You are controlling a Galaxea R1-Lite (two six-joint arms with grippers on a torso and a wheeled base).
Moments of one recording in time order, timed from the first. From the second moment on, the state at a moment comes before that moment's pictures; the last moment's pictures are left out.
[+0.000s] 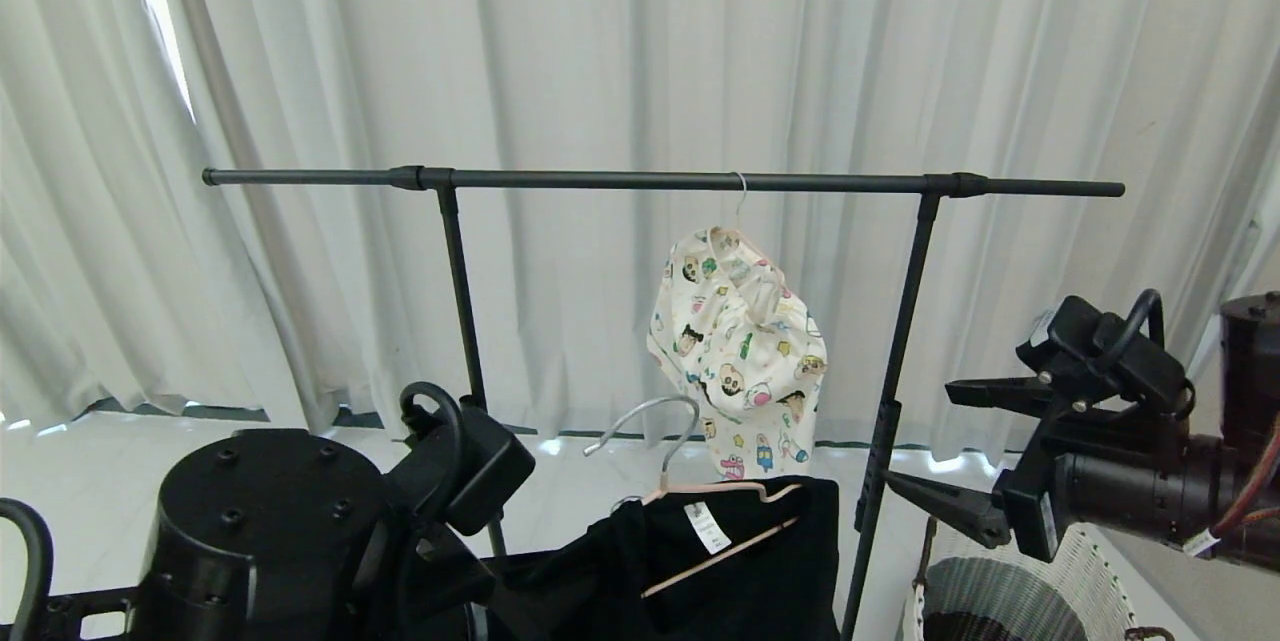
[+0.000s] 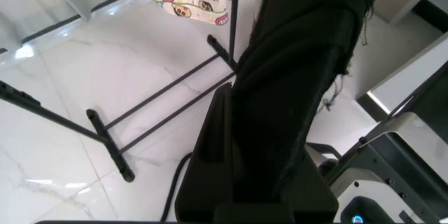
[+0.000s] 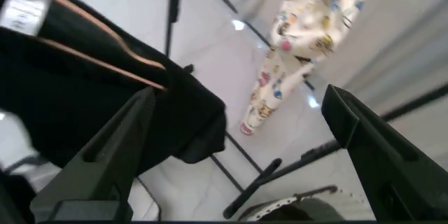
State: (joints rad) left arm -0.85 1.39 -0.50 -0.30 0.03 -0.15; right arm 0.58 1.36 -0.58 -0.39 0.18 -0.20
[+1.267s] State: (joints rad) left arm -0.99 1.26 -0.42 -0.33 -0.03 0.03; right arm 0.96 1.55 -0.80 -0.04 0.30 -0.47
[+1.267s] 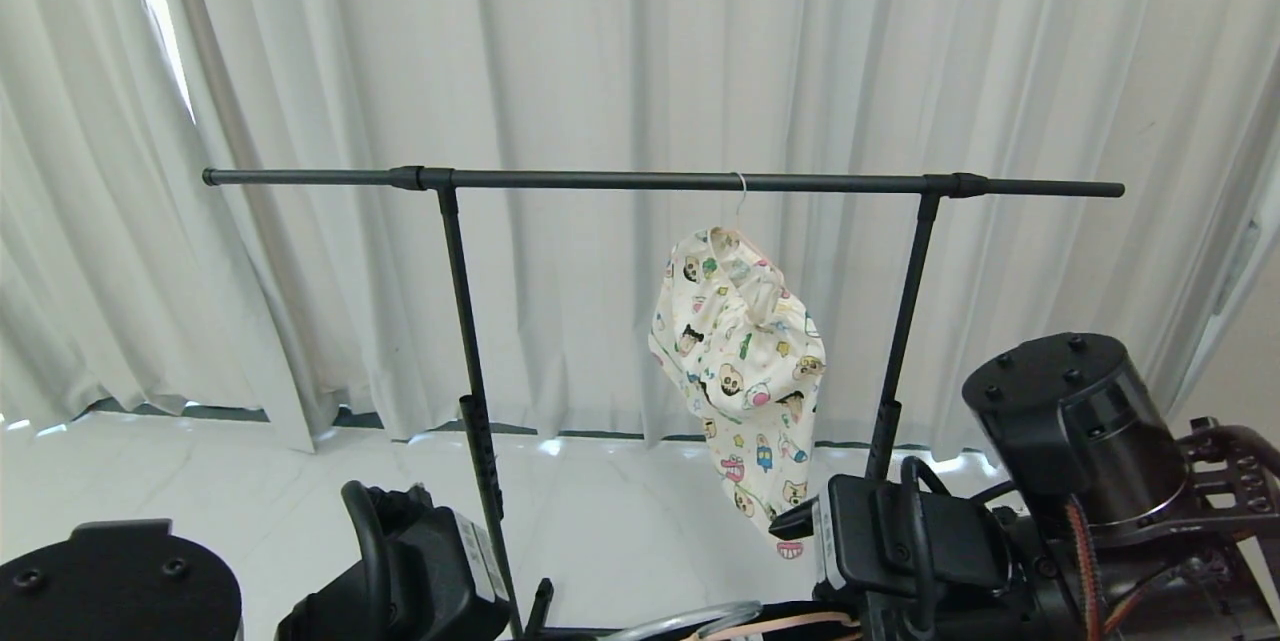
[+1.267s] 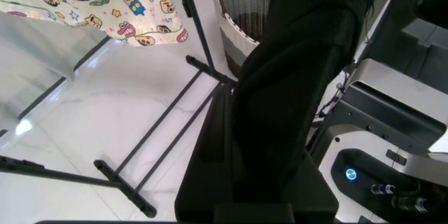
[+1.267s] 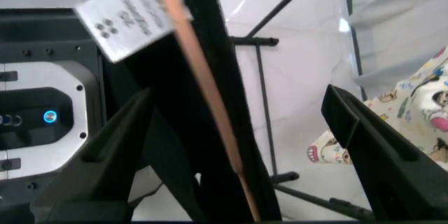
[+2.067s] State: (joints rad) left arm -0.99 1.24 -0.42 -0.33 -0.03 0.04; right arm 0.95 1.58 -0.80 -0.10 0.29 -0.40
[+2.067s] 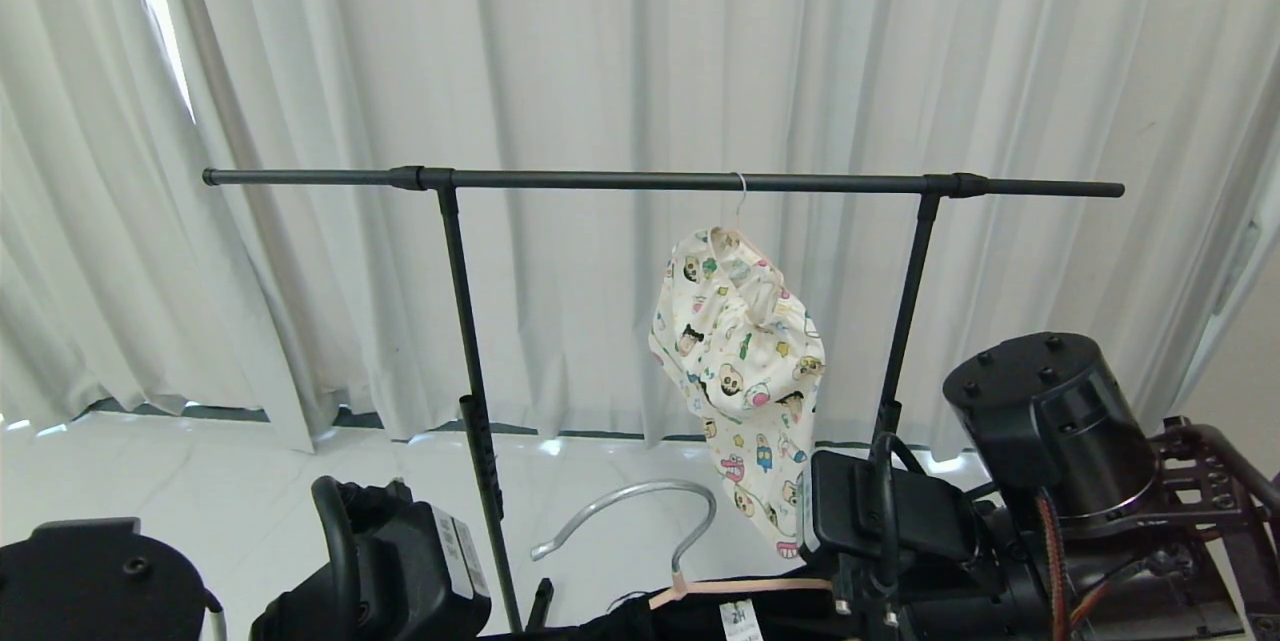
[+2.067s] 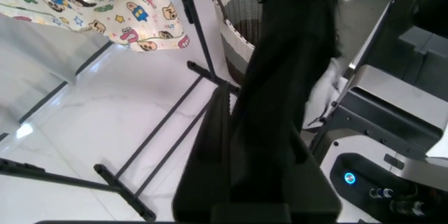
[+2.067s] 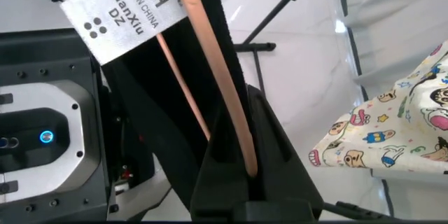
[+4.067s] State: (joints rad) left arm -0.69 1.10 -0.18 -0.32 -0.02 0.04; right arm 0.73 1.32 -0.65 -0.31 0.30 -0.59
